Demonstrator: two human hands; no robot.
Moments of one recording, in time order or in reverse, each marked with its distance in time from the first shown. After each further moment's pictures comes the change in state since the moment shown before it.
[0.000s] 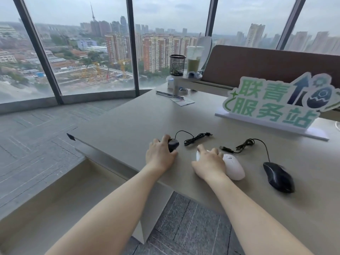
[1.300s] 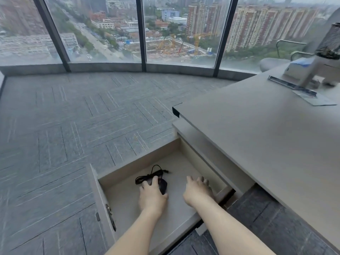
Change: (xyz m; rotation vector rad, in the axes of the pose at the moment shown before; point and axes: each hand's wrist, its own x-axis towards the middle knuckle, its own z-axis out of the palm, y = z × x) left_hand -0.100 -0.348 -0.016 0.036 0.005 -0.812; right_hand -0.045 -0.249 0.271 -0.346 -0.512 -0.415
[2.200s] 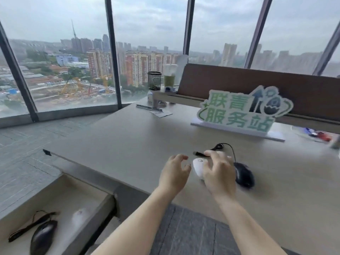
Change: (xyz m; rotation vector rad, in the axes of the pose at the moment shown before) left_hand -0.296 0.320 0.034 -0.360 -0.262 0.989; right_hand -0.275 0.340 -0.110 0.435 1.253 0.320
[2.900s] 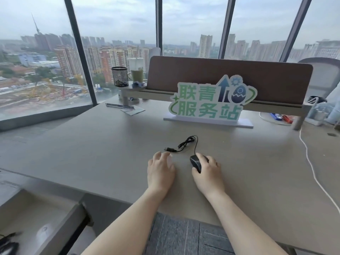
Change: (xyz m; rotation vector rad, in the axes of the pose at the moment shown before) left_hand 0.018 0.016 0.077 0.197 0.058 0.019; right_hand 0.011 0.100 -0.003 -0.104 -0.259 0.208
